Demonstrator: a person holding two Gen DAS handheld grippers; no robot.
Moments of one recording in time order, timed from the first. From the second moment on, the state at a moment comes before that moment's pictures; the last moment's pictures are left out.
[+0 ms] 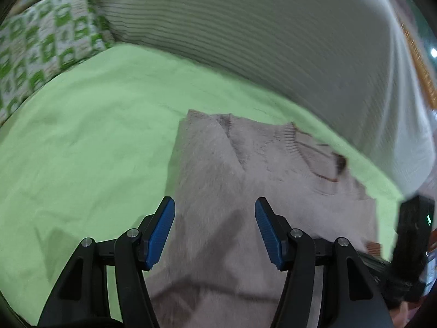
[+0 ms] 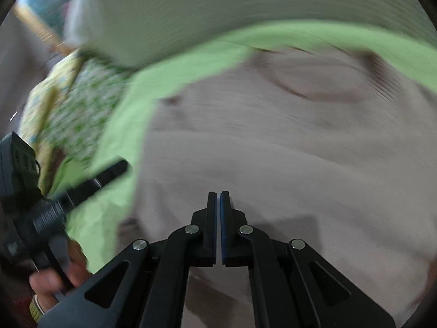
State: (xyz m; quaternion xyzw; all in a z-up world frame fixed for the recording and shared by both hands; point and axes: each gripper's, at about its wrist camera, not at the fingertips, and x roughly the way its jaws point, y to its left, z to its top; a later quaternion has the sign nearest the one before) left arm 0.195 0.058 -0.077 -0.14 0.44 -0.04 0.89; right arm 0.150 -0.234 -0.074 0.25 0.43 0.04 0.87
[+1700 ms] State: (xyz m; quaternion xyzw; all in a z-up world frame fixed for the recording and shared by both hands) left arm -0.127 0.112 -0.132 -0.11 0.59 -0.07 0.80; right arm -0.240 -0.246 -0.112 0.33 0.40 -0.18 0.84
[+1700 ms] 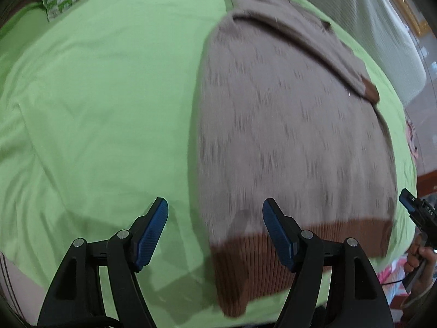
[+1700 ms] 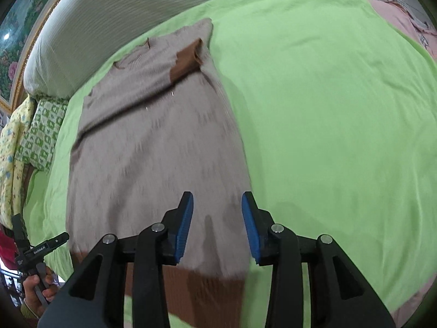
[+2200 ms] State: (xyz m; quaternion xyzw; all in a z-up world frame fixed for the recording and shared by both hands) left arm -0.168 0.106 -0.150 -0.12 0.61 -0.10 0.78; right arm -0.284 -0.214 -0.148 0.35 0.42 -0.14 0.82
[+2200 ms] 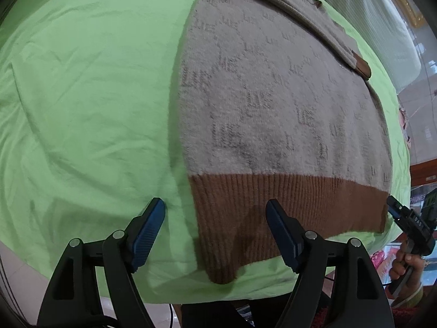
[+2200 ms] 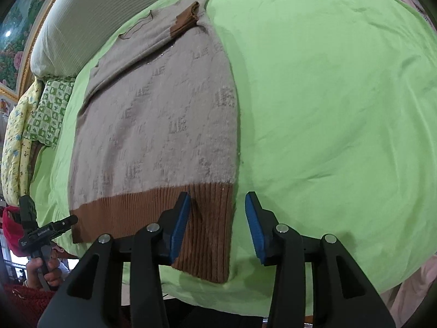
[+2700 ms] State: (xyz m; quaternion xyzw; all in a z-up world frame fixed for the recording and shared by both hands) left arm -0.160 0.070 -0.138 -0.09 0.60 -0.17 0.78; right arm -0.268 -0.196 -0.149 0.35 0.44 -0.07 0.82
